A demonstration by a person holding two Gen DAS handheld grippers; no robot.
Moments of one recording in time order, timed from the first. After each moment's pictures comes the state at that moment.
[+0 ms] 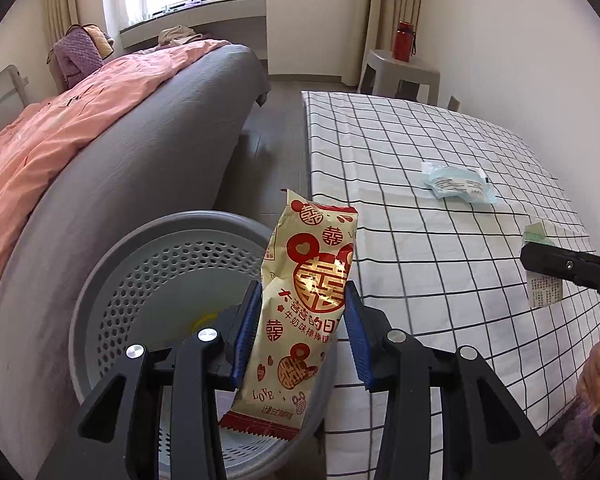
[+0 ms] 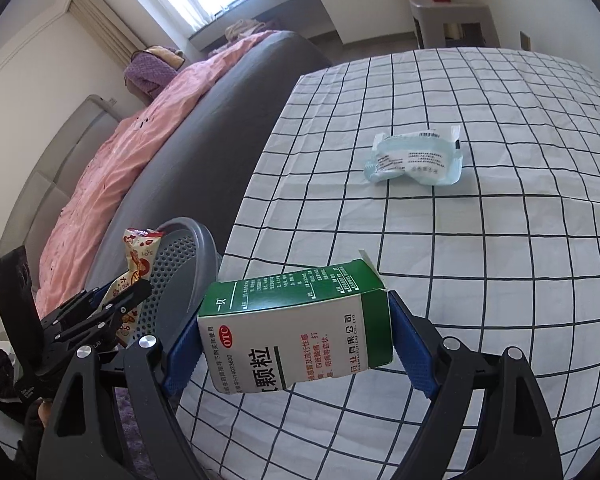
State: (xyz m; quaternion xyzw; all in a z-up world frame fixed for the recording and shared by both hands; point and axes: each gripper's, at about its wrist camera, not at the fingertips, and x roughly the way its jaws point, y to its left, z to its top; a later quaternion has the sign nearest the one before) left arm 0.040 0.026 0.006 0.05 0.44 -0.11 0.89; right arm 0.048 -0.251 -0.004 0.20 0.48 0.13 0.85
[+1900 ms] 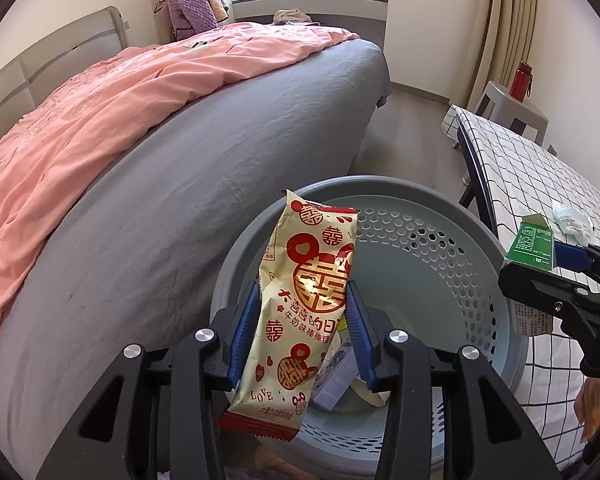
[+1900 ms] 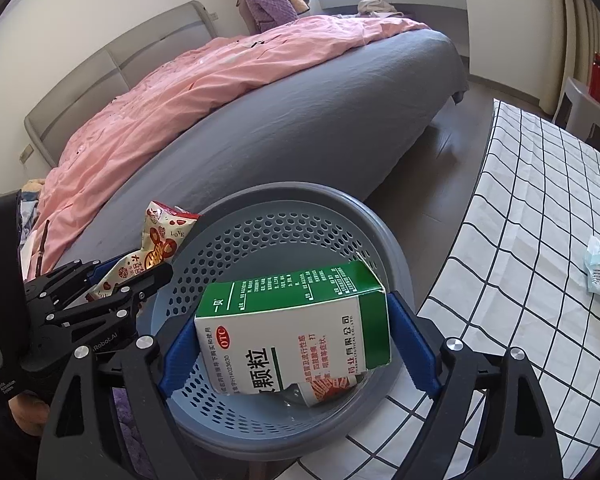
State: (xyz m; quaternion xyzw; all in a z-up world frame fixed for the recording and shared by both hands) left arm 0.028 0.168 -0.020 -0.01 0.44 0.06 0.90; right arm 0.090 -0.031 -0.013 0.01 0.45 0.28 0.85
